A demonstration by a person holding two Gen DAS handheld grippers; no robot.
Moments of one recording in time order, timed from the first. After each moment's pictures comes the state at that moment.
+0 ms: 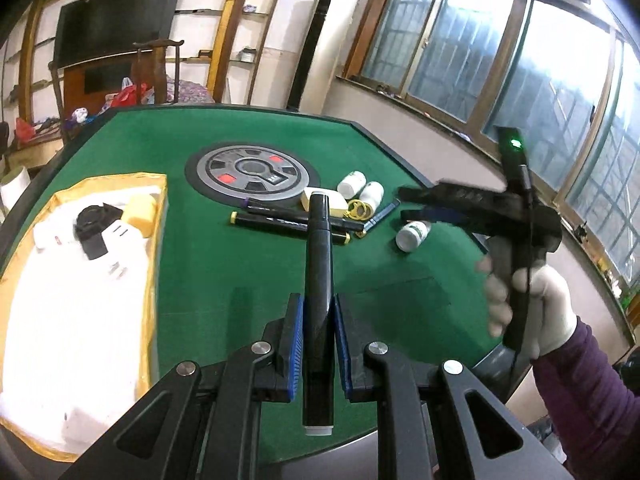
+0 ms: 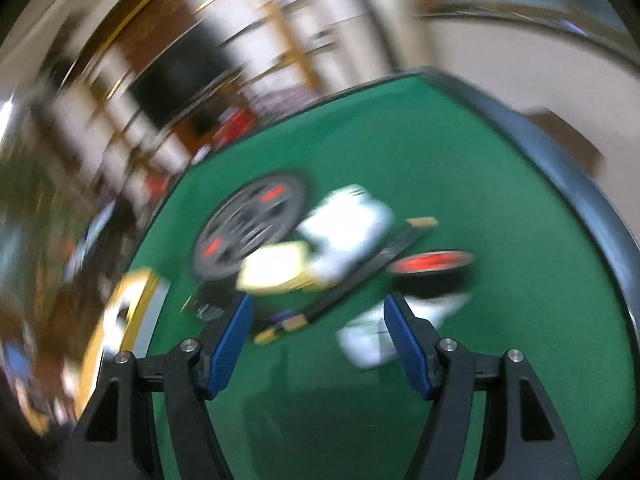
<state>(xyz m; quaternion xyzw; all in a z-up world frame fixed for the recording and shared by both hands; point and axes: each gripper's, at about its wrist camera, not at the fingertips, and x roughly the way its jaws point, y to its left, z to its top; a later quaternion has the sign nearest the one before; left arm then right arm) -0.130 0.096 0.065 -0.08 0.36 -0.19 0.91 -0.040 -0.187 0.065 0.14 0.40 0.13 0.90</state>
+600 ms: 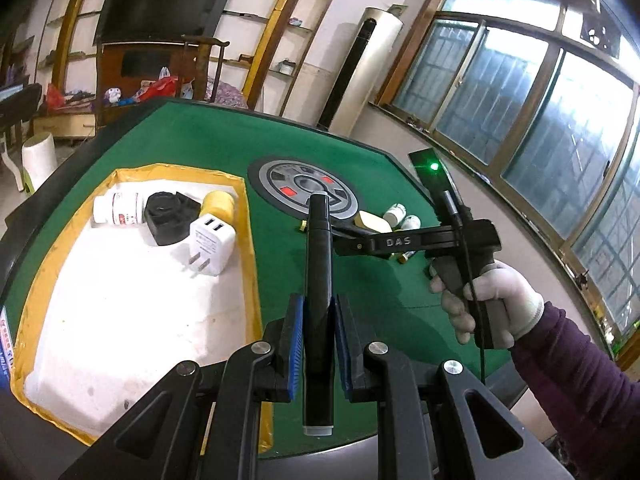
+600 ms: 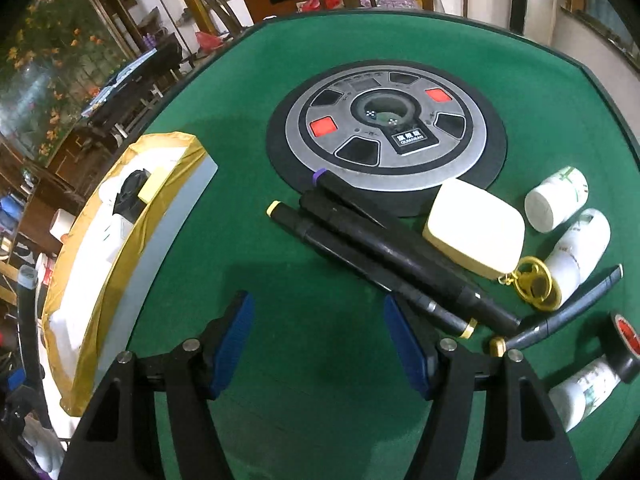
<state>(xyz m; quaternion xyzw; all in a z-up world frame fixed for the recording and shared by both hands) -0.139 0.176 0.061 -0.16 0.34 -0.16 0.91 0.020 -0.045 0.022 -0.03 0.53 0.23 0.81</state>
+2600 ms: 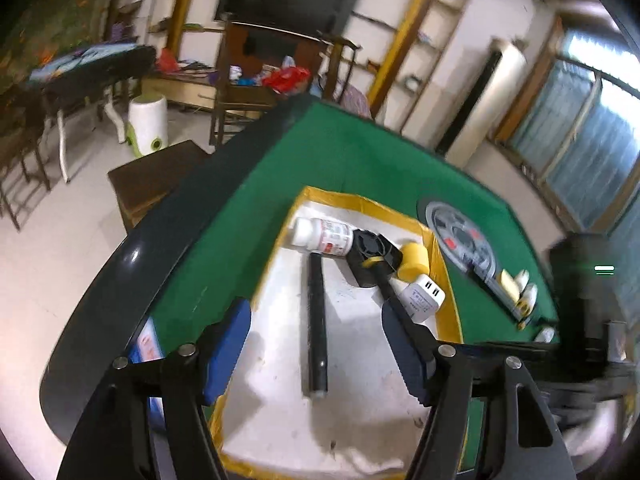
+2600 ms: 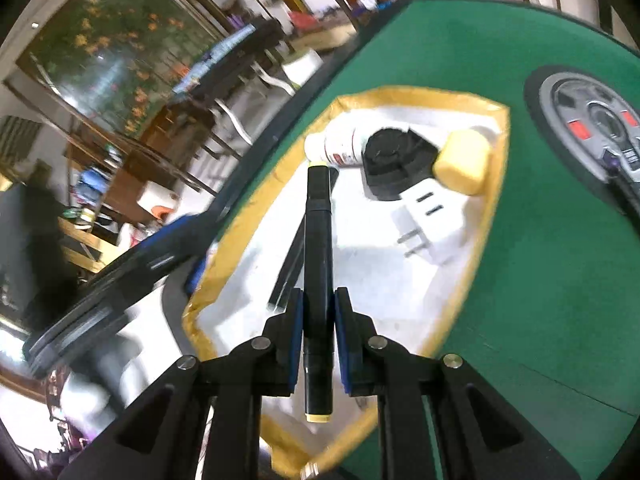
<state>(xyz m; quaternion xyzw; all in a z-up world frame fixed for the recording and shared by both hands) -0.111 0.325 0.056 -0.22 0.37 0.05 0.90 -0.061 0.142 0.047 0.02 0.55 0.38 0.74</state>
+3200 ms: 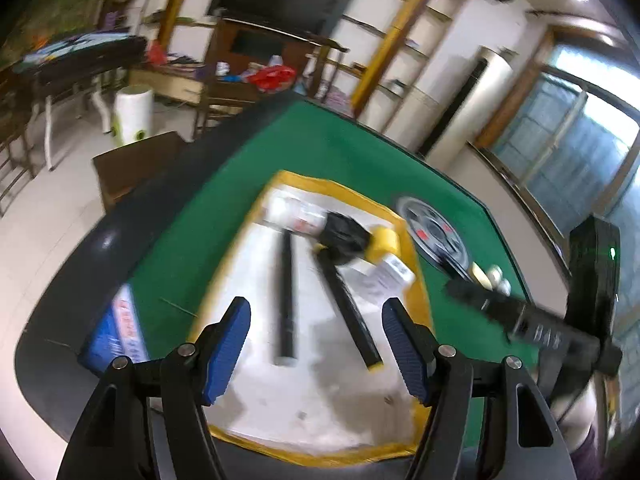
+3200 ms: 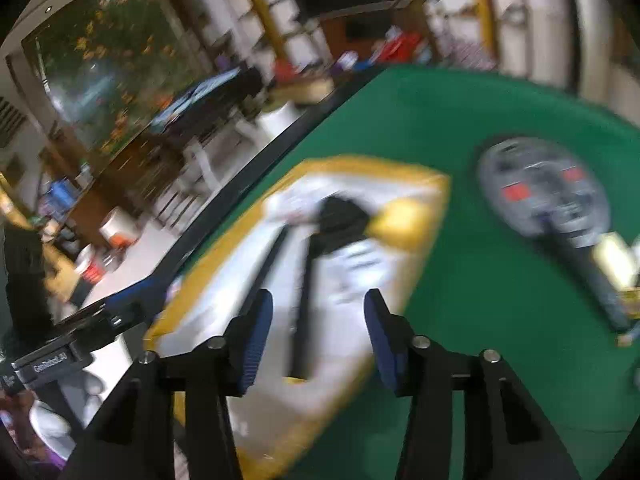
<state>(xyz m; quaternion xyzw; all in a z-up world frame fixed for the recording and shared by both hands) -0.124 0.297 0.050 -0.23 0.36 0.01 0.90 -0.072 0.090 0.086 -0.01 0.43 0.32 0.84</state>
